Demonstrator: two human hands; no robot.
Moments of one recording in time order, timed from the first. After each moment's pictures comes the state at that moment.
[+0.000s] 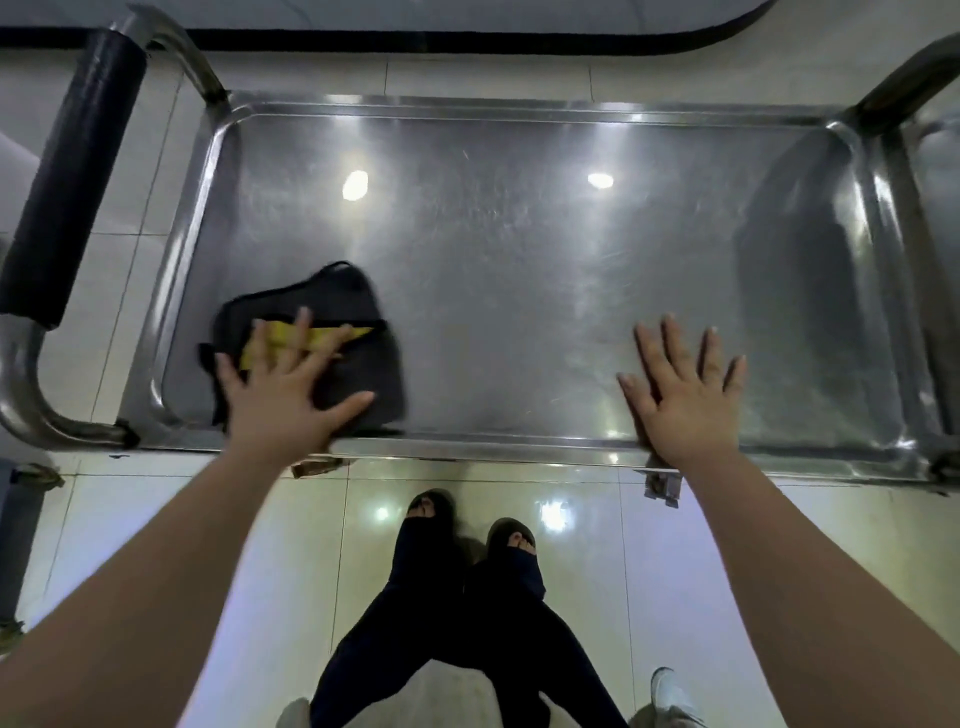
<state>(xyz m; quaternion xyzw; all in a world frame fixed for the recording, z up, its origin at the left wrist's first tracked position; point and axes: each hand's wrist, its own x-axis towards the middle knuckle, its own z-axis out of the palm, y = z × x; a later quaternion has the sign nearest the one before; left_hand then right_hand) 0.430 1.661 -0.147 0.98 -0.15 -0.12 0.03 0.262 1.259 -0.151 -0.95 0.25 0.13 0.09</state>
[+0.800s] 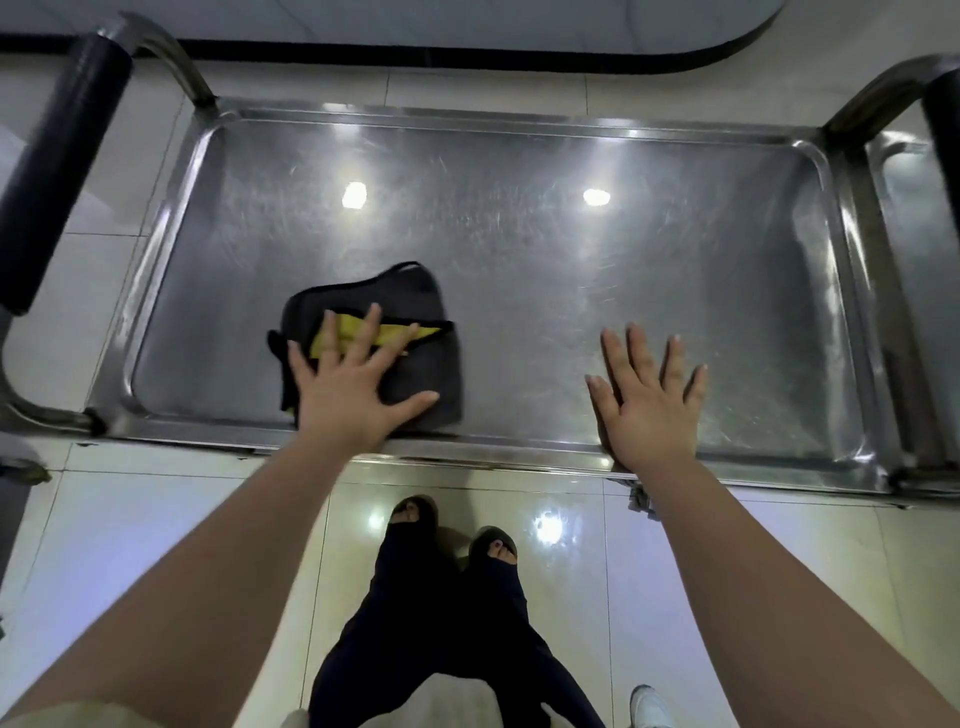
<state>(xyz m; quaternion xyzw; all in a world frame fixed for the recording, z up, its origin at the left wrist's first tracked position) 0.395 1.557 -0.150 0.97 -0.20 -0.11 0.03 0.261 1.252 -0.157 -0.96 0.24 0.13 0.09</state>
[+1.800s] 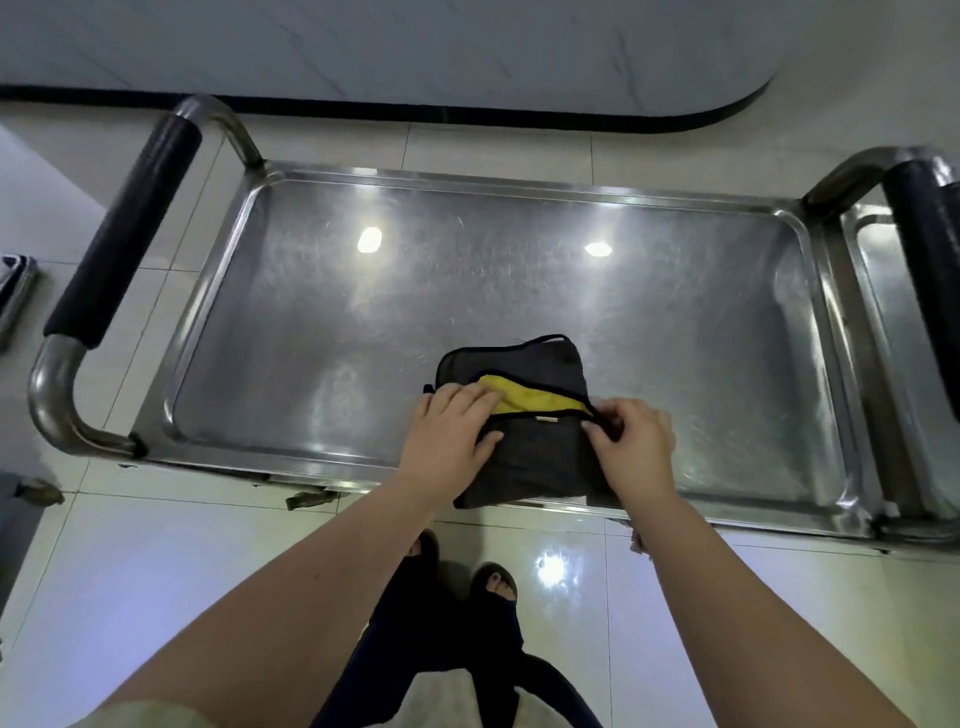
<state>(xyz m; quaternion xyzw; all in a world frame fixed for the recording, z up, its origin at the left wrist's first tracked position) 0.356 1.482 -0.122 0.93 -0.31 -0.07 0.16 0.274 1.271 -0.114 -0.89 0.31 -0.04 0.33</state>
